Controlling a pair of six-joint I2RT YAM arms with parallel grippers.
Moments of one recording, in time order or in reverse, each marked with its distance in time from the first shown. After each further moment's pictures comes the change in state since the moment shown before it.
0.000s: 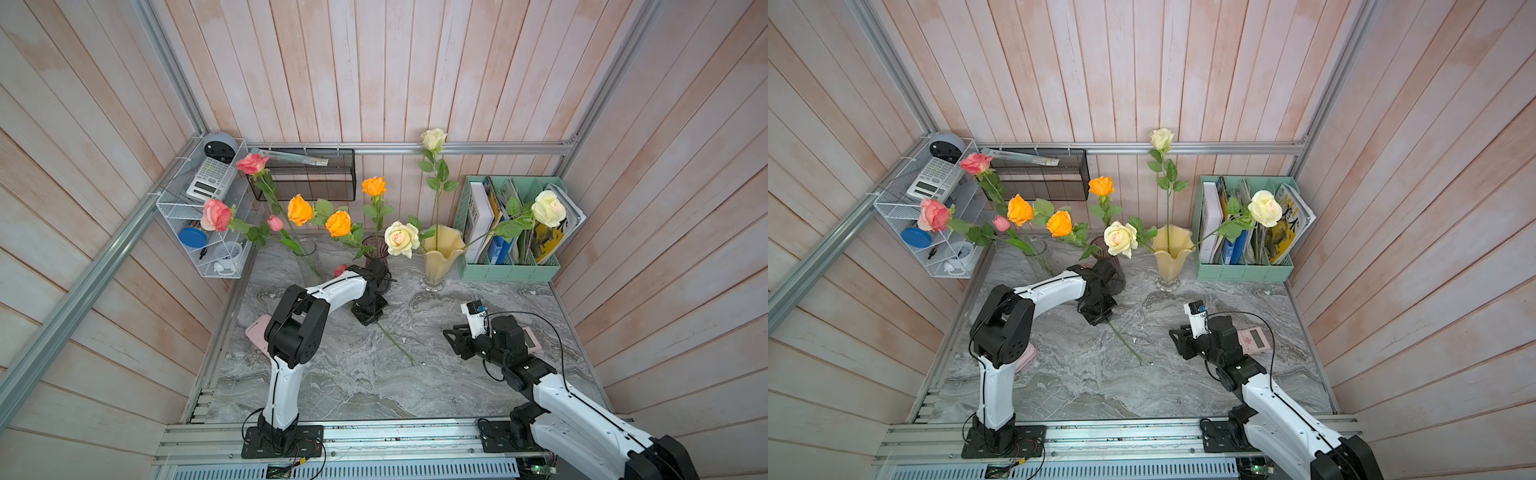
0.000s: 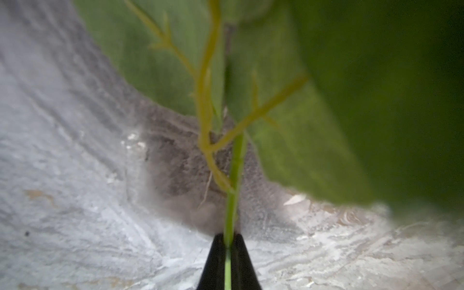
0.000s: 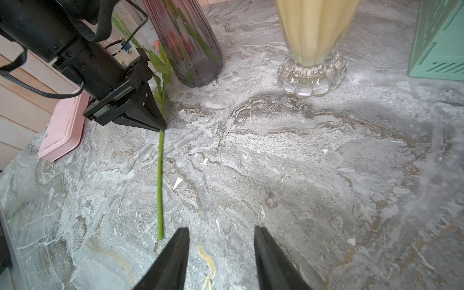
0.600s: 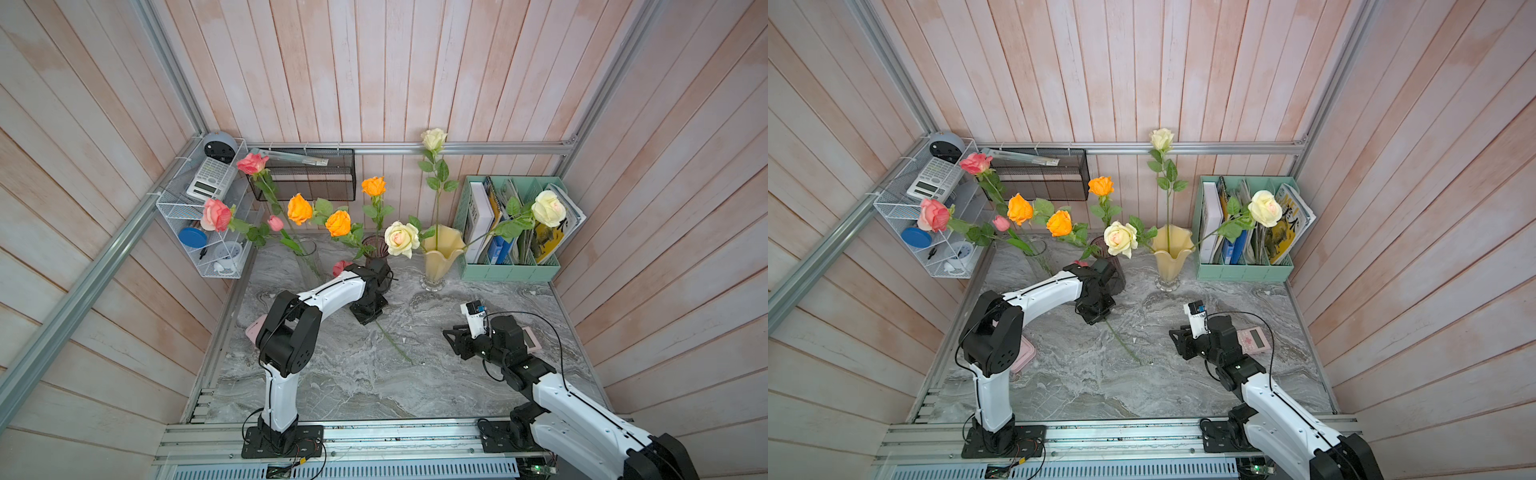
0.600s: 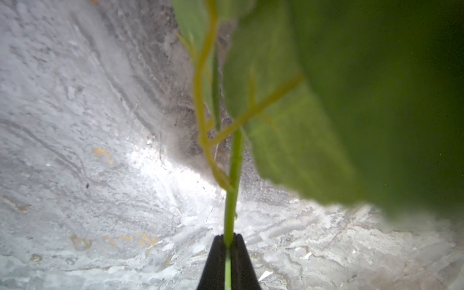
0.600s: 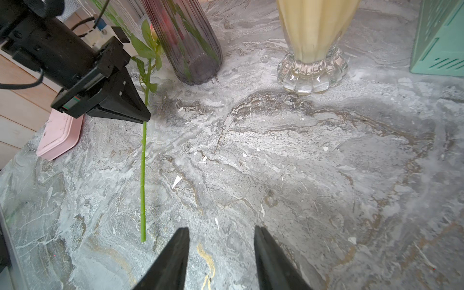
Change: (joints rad) left arm -0.034 -0.096 -0.010 -0.048 -0.079 0.005; right arm 0.000 0.010 0.000 0.000 0.000 0.000
